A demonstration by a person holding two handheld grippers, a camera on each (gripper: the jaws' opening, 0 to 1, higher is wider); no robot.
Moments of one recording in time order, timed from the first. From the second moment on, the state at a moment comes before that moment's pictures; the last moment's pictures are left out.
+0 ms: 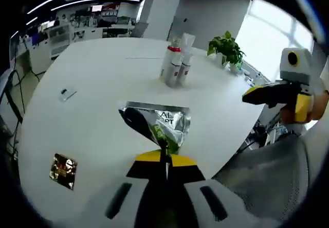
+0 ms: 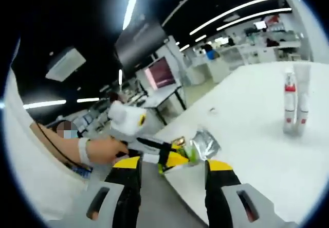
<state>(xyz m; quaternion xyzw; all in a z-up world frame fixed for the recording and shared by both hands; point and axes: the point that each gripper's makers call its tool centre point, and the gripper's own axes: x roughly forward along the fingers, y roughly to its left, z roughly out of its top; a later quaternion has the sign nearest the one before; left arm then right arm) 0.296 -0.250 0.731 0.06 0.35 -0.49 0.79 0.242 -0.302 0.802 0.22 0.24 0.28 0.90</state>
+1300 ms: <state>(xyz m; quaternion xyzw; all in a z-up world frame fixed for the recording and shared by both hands) 0.249 -0.195 0.822 -0.18 0.26 -0.53 0.79 0.248 -0.204 0.821 0.43 0.31 0.28 0.80</state>
